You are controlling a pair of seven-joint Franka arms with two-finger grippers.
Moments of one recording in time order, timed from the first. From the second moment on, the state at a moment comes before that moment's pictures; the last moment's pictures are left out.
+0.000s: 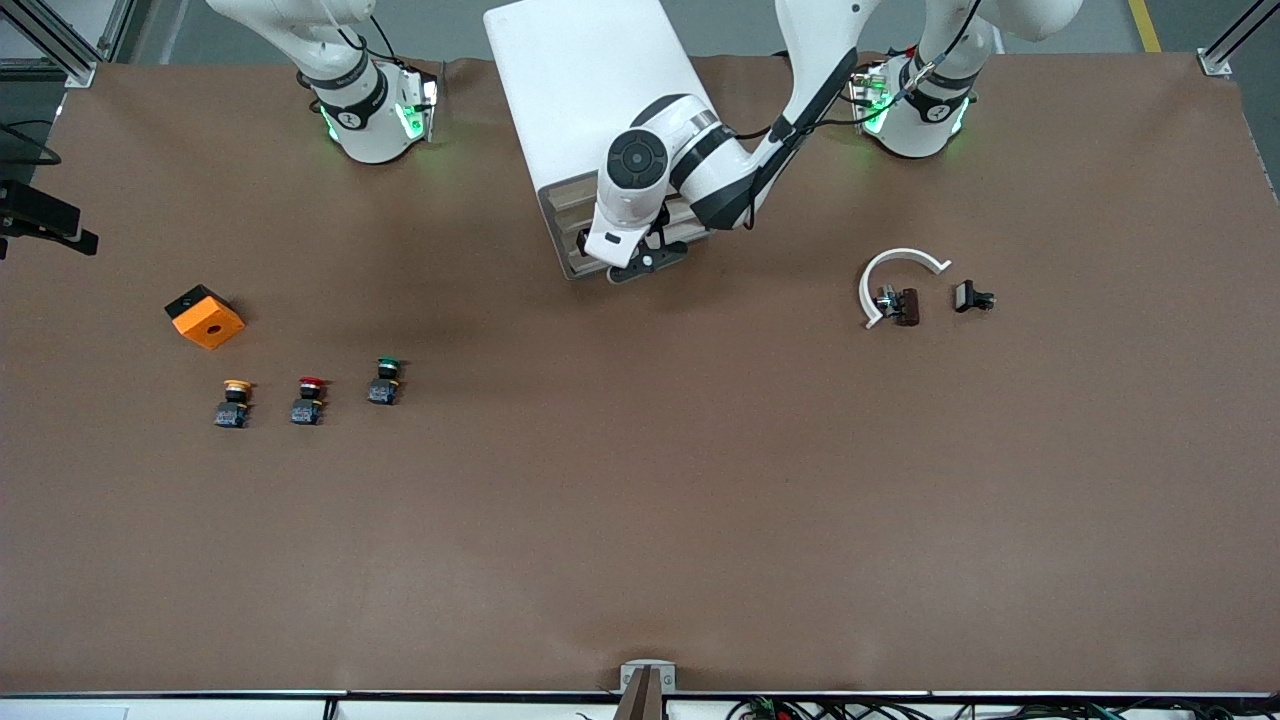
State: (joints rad) left arm -0.78 0.54 -0.26 -1.81 -0.22 2.28 -1.26; right arm -0.07 0.09 -0.06 -1.36 0.03 1.34 -0.14
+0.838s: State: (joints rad) left arm -0.76 0.56 -0.26 -1.76 -0.22 2.22 -1.26; right arm 0.01 0.08 -0.17 -1.37 0.04 1.33 -0.14
